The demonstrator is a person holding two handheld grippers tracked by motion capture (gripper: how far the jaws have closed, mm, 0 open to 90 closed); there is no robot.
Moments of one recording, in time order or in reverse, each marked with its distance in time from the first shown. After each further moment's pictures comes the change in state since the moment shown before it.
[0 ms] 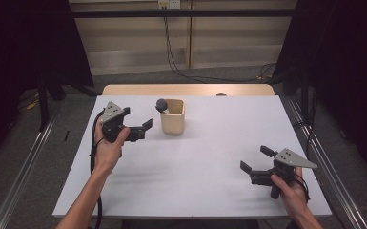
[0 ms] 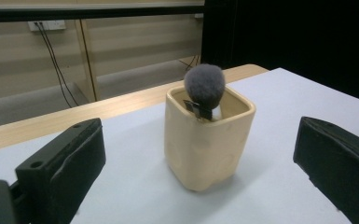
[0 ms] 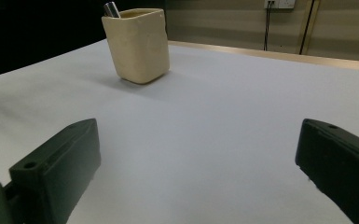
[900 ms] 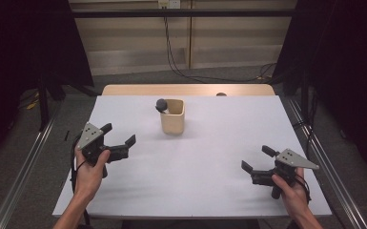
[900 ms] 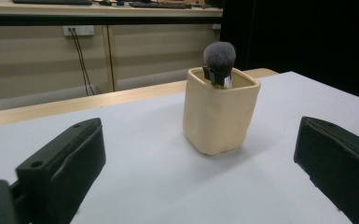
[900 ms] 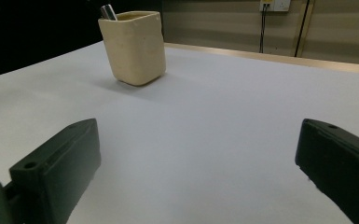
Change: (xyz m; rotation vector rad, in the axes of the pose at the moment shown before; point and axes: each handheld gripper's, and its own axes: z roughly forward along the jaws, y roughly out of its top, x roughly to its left) left arm 0.000 -0.036 -0.062 -0.047 0.078 -0.039; right arm -0.001 0.000 -0.002 -0.007 -0.016 -0.001
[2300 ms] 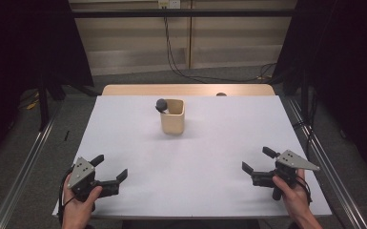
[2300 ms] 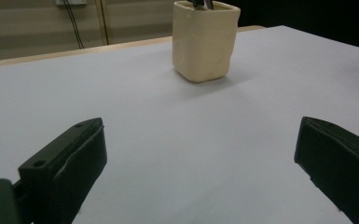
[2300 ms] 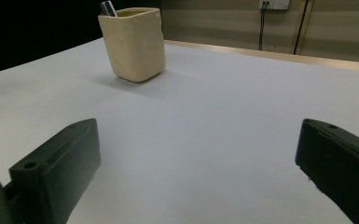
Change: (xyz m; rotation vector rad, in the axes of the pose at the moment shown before) left arm -0.015 -0.058 -0.059 0.095 0.014 0.036; right arm 0.002 -0.001 -0.004 0.005 -0.002 -0.005
